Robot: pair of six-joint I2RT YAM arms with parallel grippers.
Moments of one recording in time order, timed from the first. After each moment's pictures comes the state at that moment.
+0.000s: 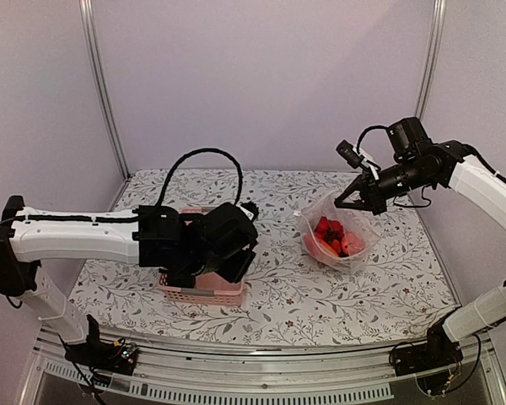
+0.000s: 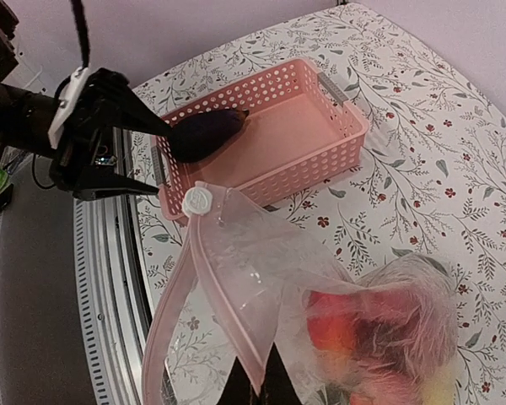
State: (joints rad) left arm -1.29 1.55 1.28 -0.60 -0.57 -0.35; right arm 0.44 1.37 1.37 -0.86 -0.72 -0.39
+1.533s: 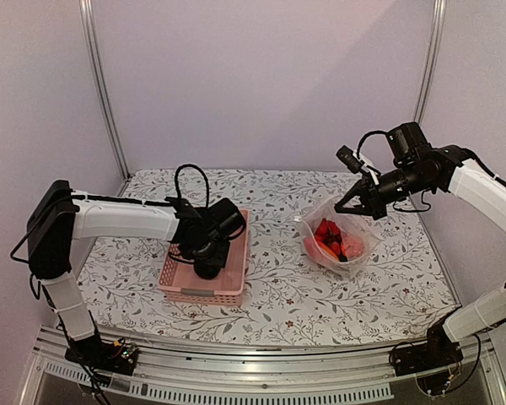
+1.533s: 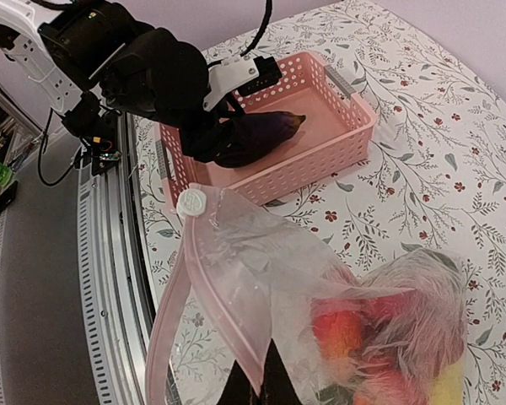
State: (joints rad) left arm -0.91 1.81 1.22 -0.69 -0.47 -0.68; right arm 0.44 1.36 1.32 -0.85 -0.74 -0.39
